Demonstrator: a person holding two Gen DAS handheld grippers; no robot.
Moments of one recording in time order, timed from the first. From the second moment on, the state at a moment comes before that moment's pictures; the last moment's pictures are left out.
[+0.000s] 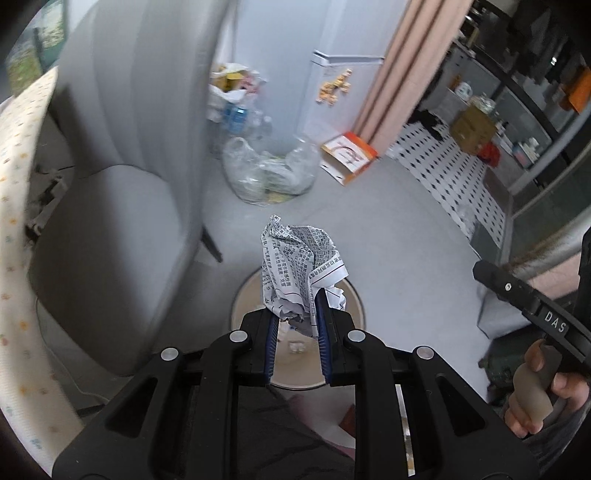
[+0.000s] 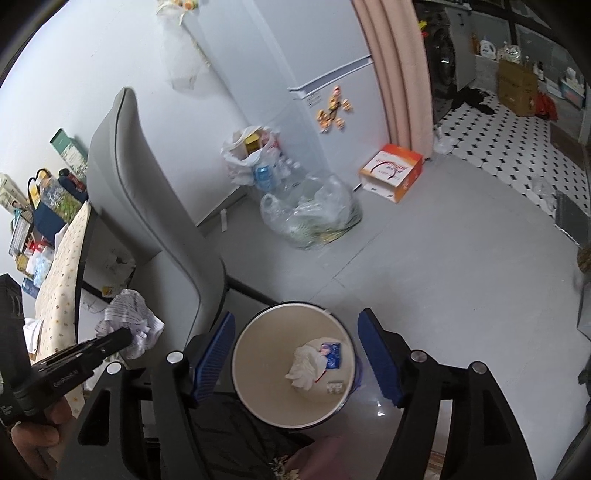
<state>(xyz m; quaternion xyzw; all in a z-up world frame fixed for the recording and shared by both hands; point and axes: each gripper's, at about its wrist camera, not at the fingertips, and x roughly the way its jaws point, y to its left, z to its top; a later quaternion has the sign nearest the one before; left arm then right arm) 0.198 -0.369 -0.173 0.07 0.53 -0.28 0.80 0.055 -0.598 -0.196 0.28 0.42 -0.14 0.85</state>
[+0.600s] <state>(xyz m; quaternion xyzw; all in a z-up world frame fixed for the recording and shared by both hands) 0.192 -0.363 -0.145 0.06 0.51 -0.28 0.81 0.046 -0.597 -0.193 0.29 0.41 -0.14 0.85</state>
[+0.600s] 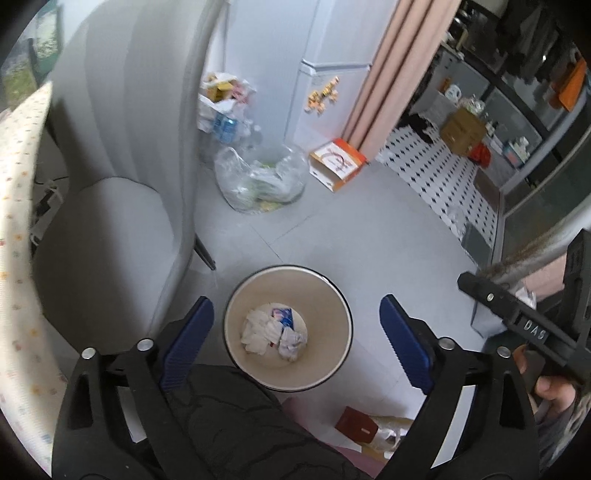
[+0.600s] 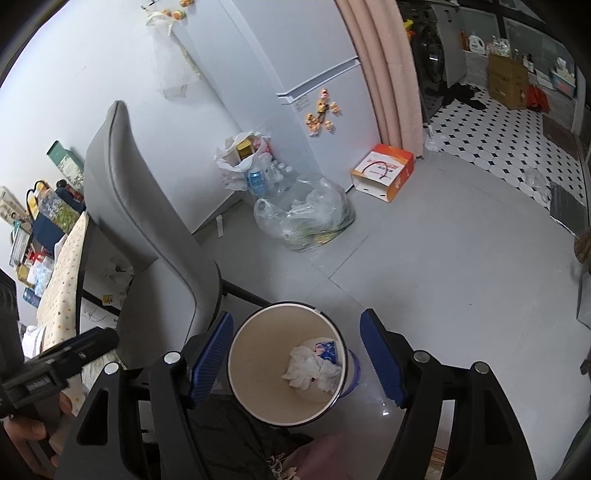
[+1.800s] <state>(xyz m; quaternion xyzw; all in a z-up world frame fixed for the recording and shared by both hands) 0.139 -0.100 -0.037 -0.11 0.37 -0.14 0.91 0.083 -0.373 -0.072 0.16 0.36 0.03 0.92</state>
